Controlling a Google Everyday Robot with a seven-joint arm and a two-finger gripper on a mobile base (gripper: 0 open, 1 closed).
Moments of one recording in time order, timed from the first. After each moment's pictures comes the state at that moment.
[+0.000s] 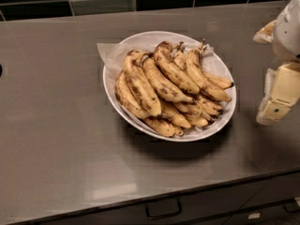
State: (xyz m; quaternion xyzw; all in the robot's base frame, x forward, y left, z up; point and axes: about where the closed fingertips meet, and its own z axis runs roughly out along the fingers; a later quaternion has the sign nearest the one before) arm 0.438 -0.217 0.976 -0.60 0.78 -0.03 0.16
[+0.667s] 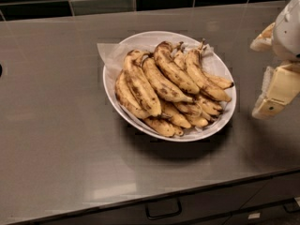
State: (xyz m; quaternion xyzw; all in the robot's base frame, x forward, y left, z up) arm 0.438 -0.216 0.977 -0.60 0.78 -0.03 0.16
